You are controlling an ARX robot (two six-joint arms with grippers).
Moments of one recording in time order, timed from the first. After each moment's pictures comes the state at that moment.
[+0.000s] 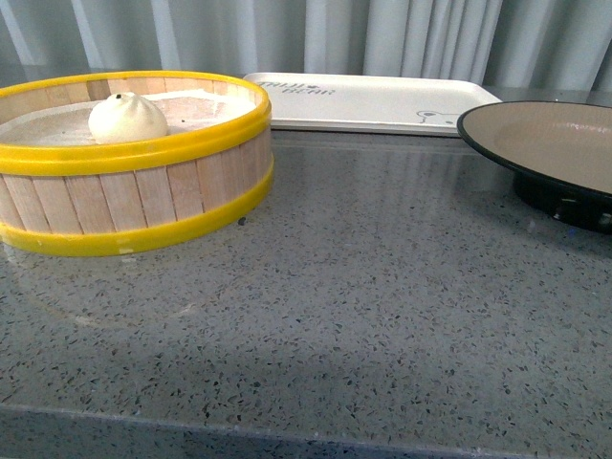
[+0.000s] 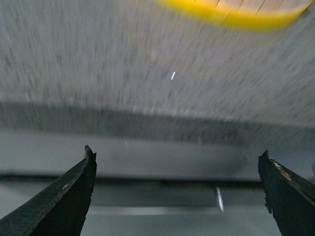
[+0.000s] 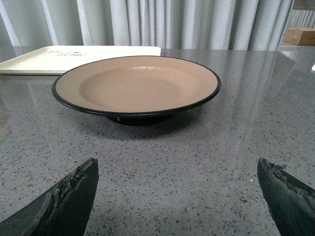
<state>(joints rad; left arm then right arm) 0.09 0.30 0.22 -0.40 0.22 -0.05 0.00 0.00 0.01 0.00 0.00 0.00</state>
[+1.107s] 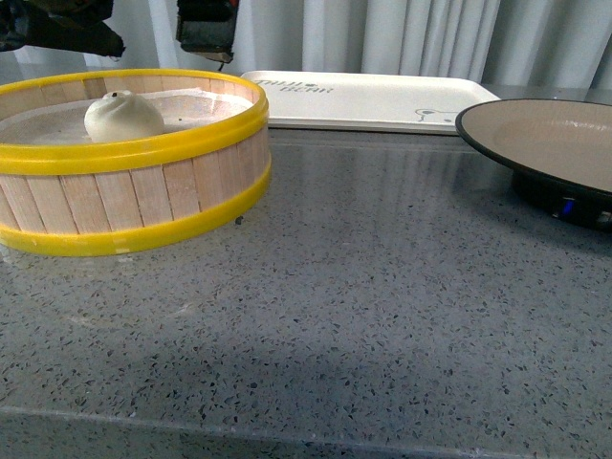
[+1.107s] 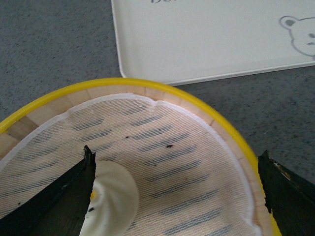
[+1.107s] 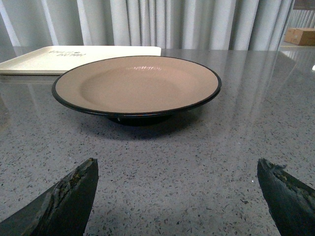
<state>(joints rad) -0.31 1.58 1.26 -0.14 -0.10 -0.02 0.00 0.00 0.01 0.00 0.00 0.00</state>
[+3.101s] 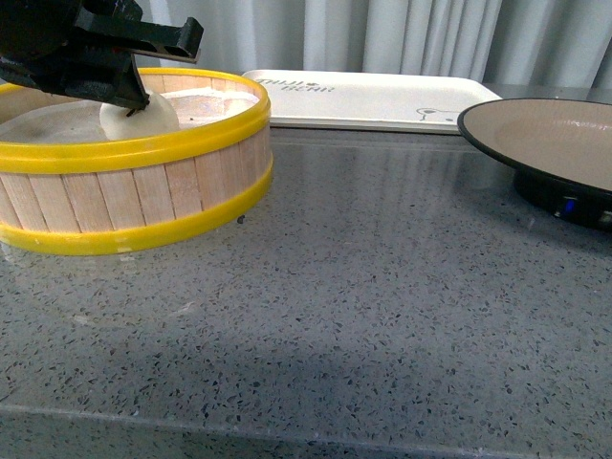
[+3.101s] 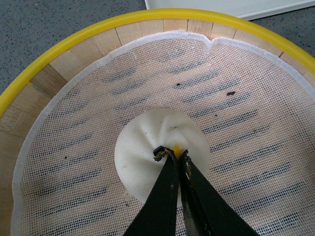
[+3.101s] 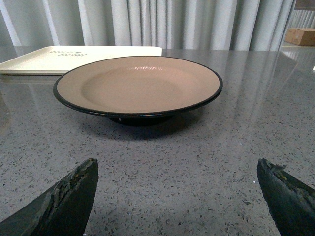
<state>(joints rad) -0.27 1.59 1.23 -0.25 -0.09 0.09 0.00 0.00 0.01 0.00 0.00 0.00</state>
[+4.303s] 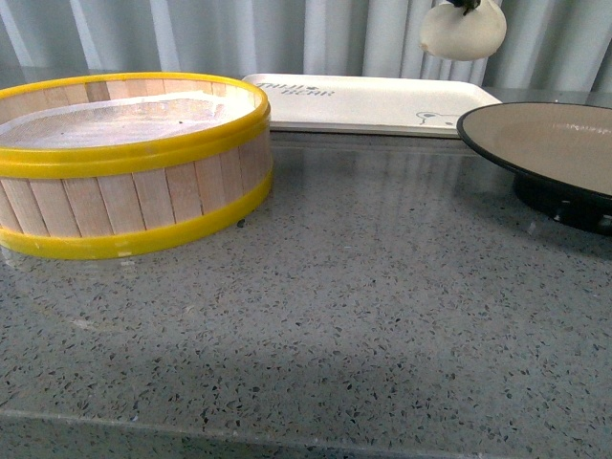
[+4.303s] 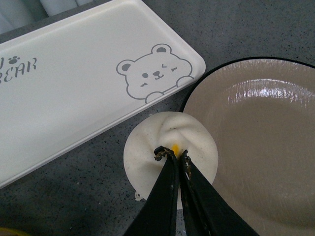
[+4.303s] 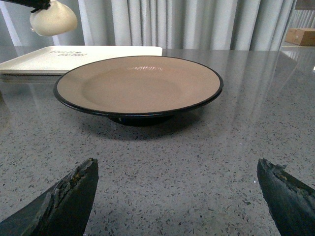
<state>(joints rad) -0.67 1.89 1.77 -0.32 -0.12 0.05 0.00 0.00 0.01 0.00 0.00 0.00</state>
